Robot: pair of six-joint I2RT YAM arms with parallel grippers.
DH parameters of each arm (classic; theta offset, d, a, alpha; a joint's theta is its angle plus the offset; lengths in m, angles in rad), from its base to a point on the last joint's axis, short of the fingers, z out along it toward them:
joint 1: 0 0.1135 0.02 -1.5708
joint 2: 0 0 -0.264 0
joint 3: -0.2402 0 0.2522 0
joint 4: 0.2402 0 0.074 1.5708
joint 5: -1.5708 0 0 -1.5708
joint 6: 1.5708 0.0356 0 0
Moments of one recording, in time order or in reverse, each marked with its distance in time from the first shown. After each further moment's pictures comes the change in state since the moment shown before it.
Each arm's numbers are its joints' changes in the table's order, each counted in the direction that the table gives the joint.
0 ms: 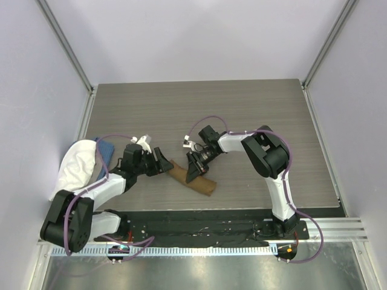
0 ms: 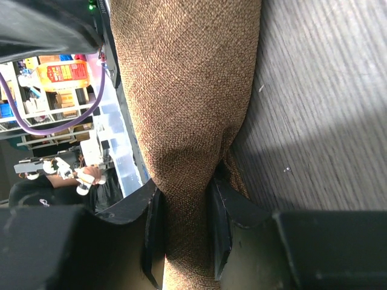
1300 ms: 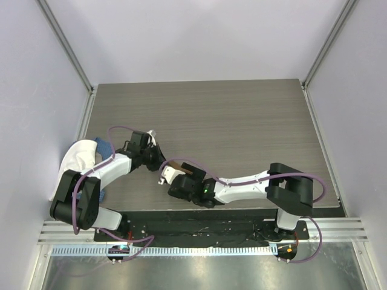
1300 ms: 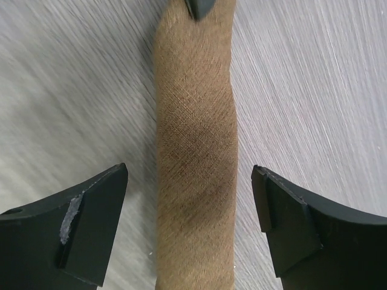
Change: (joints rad) left arm 0.000 0.206 -0.281 0.361 -0.035 -0.026; right arm 0.645 -0.443 0.307 -0.280 -1.643 -0.235
